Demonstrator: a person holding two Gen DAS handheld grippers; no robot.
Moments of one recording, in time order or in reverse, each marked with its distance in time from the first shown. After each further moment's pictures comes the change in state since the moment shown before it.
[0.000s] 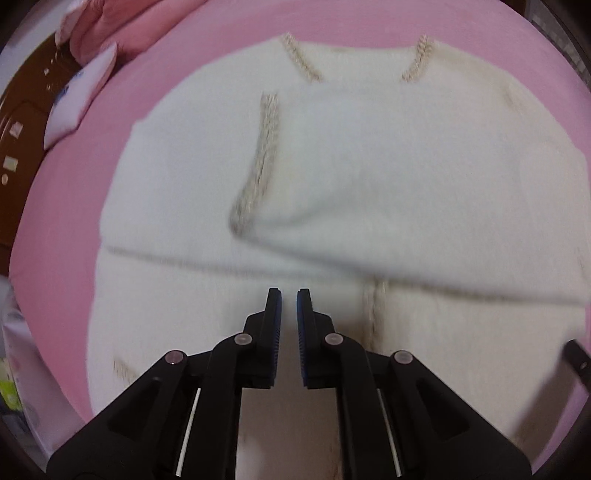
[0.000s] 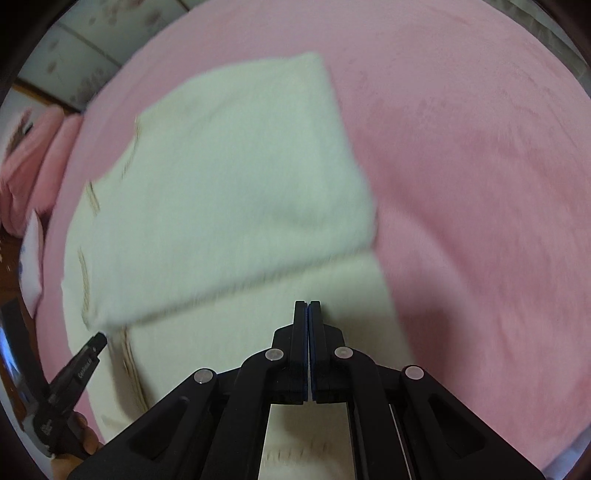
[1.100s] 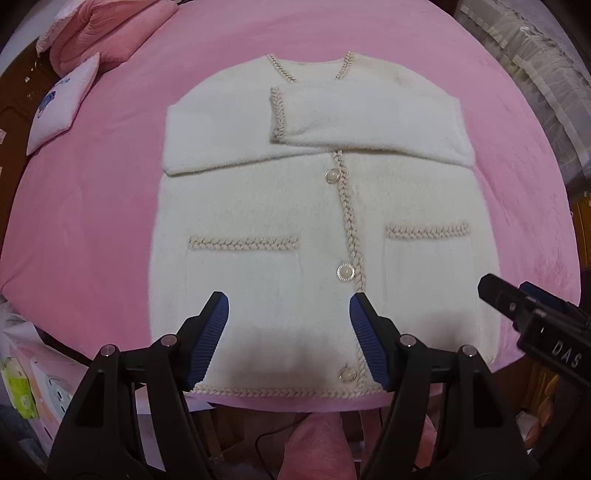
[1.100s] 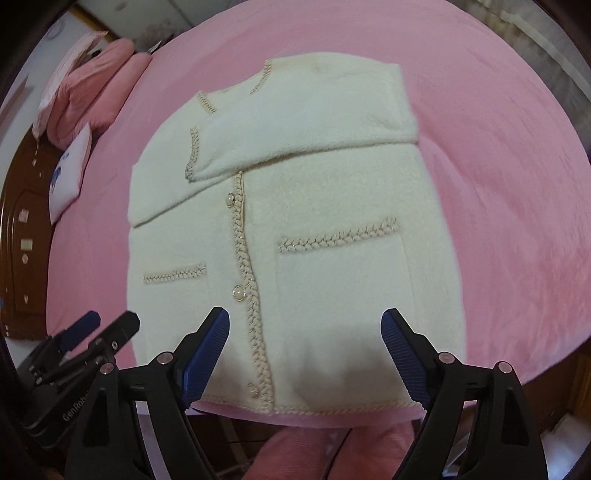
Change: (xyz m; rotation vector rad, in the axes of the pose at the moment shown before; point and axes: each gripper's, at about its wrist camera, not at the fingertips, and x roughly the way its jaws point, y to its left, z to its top) left arm -0.198 0.123 -0.146 0.157 -0.015 -0.233; right arm -0.240 0.055 -0.206 -0.176 -0.001 0.033
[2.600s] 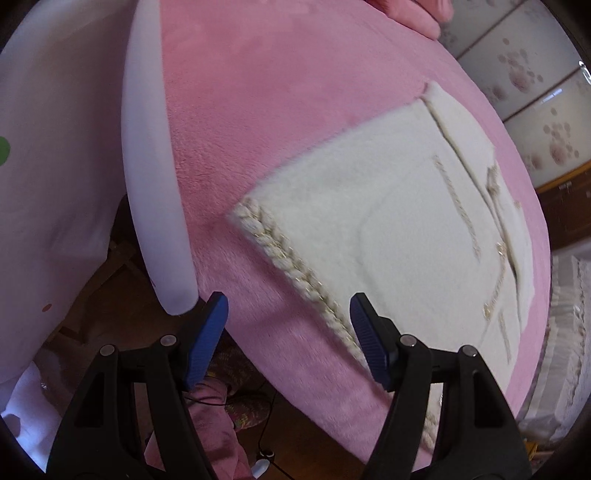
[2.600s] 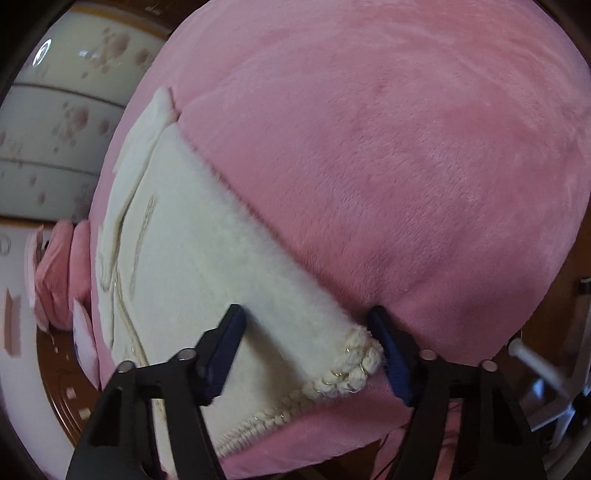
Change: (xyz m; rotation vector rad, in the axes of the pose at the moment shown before) left arm 0.138 0.179 -0.262 -1.016 -0.134 -0.116; right arm 0.104 -0.243 -0.157 0.666 -0.168 0.182
